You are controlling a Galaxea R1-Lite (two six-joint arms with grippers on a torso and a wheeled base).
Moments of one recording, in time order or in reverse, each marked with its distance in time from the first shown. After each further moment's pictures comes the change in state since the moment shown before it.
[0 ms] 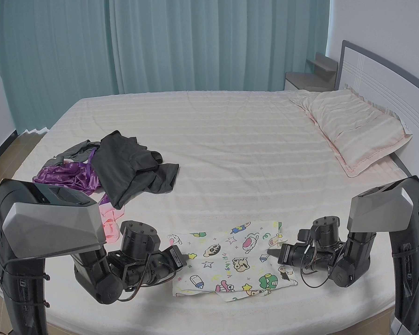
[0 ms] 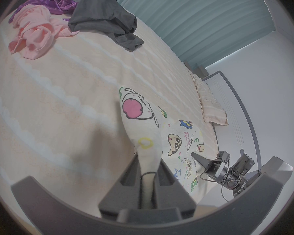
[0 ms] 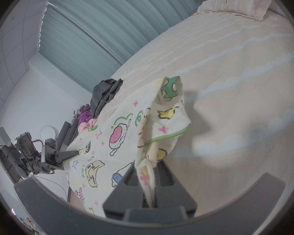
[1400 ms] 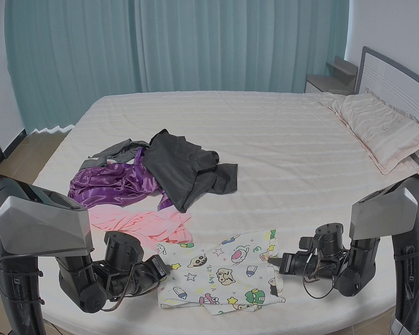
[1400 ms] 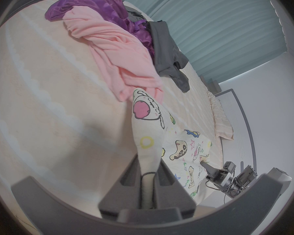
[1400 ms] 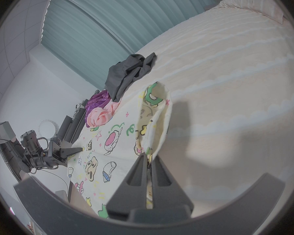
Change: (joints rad) left arm 0.031 -0.033 0.176 -0.083 0.031 -0.081; right arm 0.051 -0.040 0.127 -0.083 -0.004 0.001
